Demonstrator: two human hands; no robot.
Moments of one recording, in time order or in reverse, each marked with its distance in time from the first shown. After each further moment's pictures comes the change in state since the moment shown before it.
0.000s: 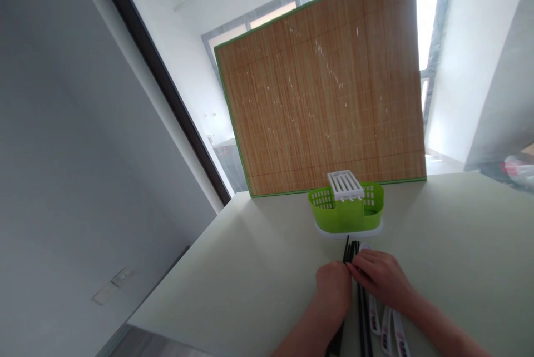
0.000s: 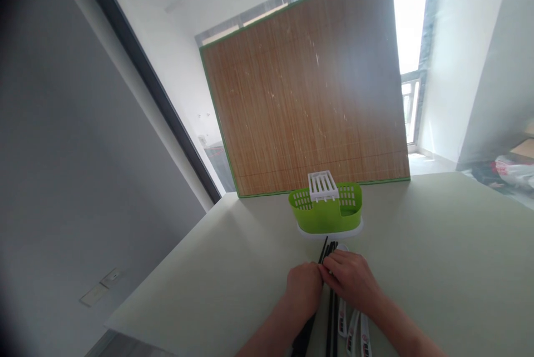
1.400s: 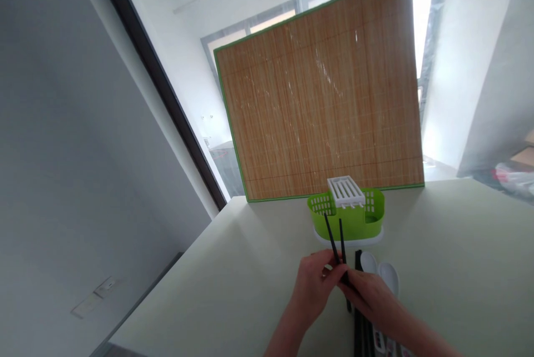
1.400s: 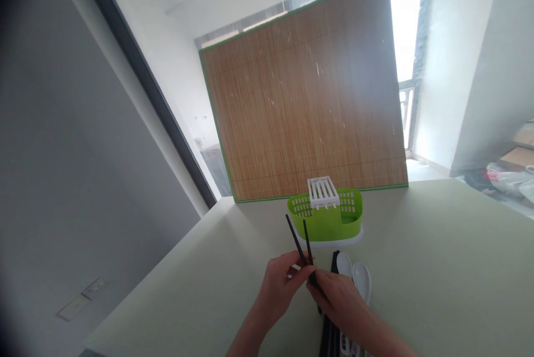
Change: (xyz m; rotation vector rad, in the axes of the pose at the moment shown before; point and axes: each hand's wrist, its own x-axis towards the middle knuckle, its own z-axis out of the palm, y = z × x) left_hand -0.021 -0.044 -0.042 -0.927 0.394 0.370; right_hand 0.004 -0.025 0.016 0.479 -0.204 0.258
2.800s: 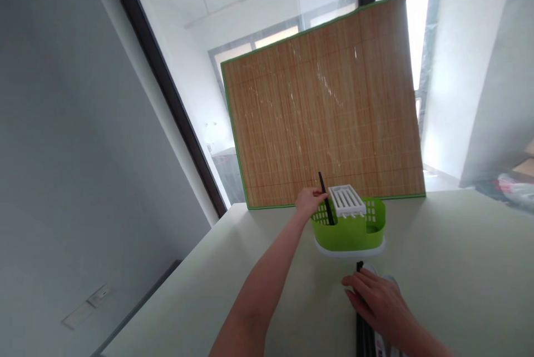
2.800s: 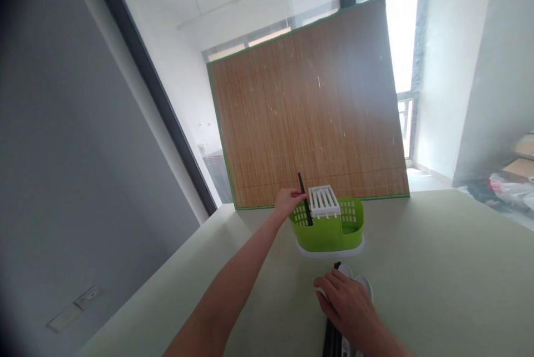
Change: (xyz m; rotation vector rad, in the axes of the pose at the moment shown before) left_hand 0.195 -0.034 -0.035 0.306 0.191 -0.160; right_hand -0.001 0.006 -0.014 -0.394 0.111 -0.117
